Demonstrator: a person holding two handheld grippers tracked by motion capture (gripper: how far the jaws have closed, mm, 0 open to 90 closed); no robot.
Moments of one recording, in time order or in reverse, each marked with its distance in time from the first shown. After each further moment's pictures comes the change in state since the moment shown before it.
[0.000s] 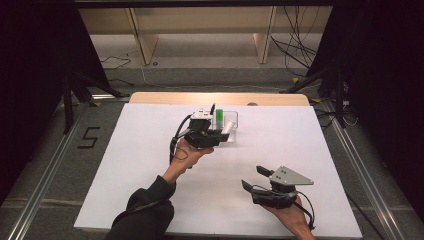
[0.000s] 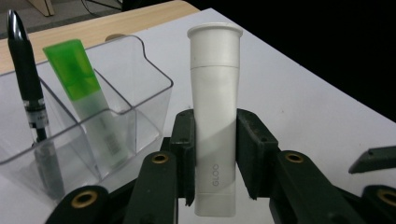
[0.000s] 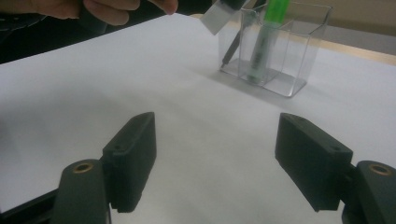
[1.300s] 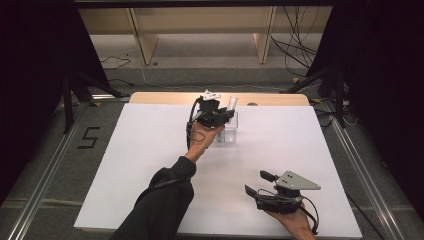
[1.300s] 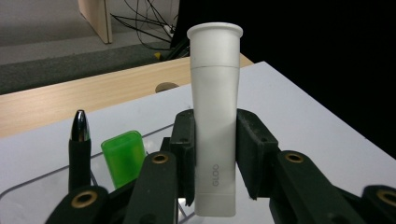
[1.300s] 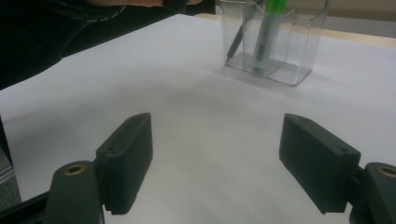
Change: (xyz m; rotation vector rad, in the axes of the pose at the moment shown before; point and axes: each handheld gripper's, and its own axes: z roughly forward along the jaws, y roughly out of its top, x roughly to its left) left arm 0.020 0.038 0.047 -0.118 0.180 -0.092; right arm 0.000 -0.009 -0.012 -0.004 0.030 0.061
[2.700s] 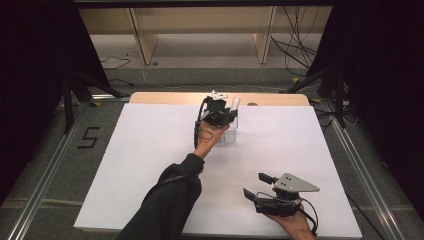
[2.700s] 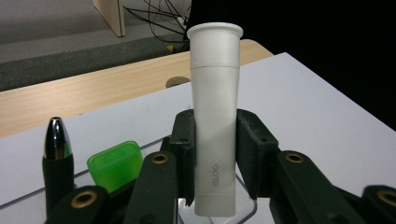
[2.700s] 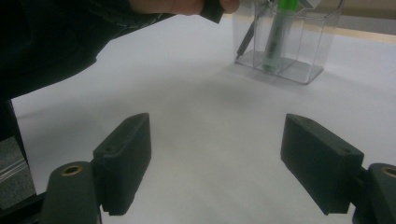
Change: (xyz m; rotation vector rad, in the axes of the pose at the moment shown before) left arm -0.001 -0.004 0.030 0.038 0.055 0.016; right arm 0.005 -0.002 -0.001 0.008 0.027 -0.009
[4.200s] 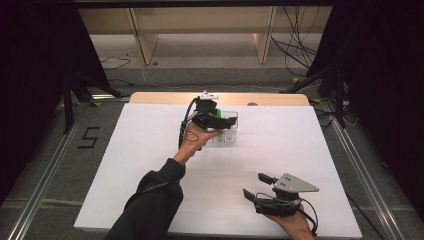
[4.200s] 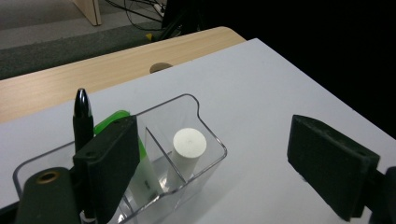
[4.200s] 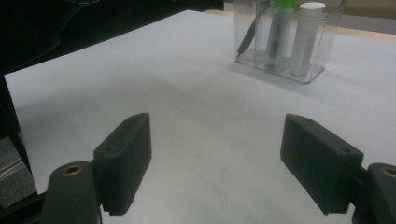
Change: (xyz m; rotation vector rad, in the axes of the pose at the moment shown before) left arm 0.009 0.001 -0.052 0.052 -0.113 0.011; right arm 0.001 0.000 0.000 0.005 -0.001 0.000
